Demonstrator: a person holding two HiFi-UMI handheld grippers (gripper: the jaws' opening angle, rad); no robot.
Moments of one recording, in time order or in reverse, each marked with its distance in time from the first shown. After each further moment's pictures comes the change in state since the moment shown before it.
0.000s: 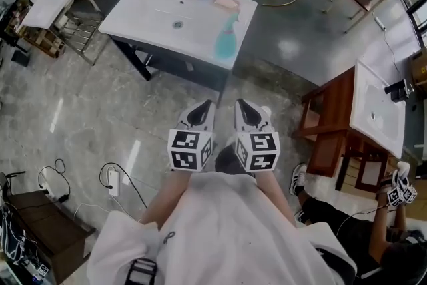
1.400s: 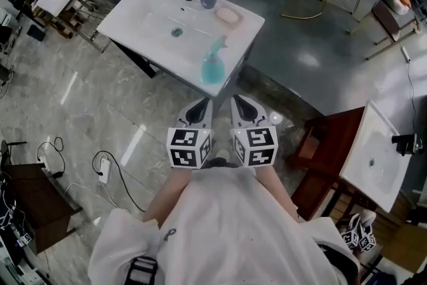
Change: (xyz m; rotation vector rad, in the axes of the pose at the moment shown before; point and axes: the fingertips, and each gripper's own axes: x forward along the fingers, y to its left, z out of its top) left arm 0.148 0.001 0.043 -0.070 -0.003 0.212; right arm 0.110 -0.114 0.039 -0.057 0.040 0.243
